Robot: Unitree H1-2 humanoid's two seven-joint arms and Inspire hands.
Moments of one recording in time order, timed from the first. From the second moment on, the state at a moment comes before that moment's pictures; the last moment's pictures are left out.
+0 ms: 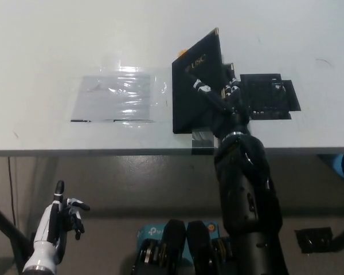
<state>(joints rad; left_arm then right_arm) -0.06 0.09 0.12 0.04 -0.06 0.27 -0.03 -0.75 0.34 -0.29 0.44 0.31 0.23 -0.31</state>
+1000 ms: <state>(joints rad) -0.08 0.11 0.05 0.05 -0.05 0.27 -0.04 -0.75 0.26 0.11 0.61 0.15 0.20 -0.36</state>
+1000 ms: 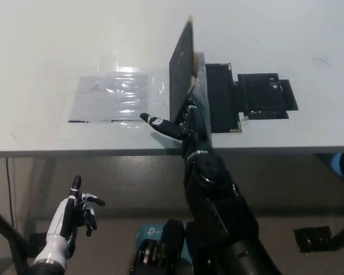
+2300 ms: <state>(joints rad) -0.13 0.14 0.00 0.05 -0.02 0.30 -0.06 -0.75 0.05 0.82 0.73 -0.50 0.20 -0.18</state>
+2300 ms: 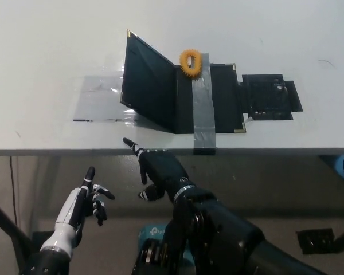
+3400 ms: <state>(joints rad) -0.10 0.13 0.01 0.06 -0.02 0.30 -0.06 -0.51 -0.13 0.31 -0.18 -0.18 0.36 0.09</state>
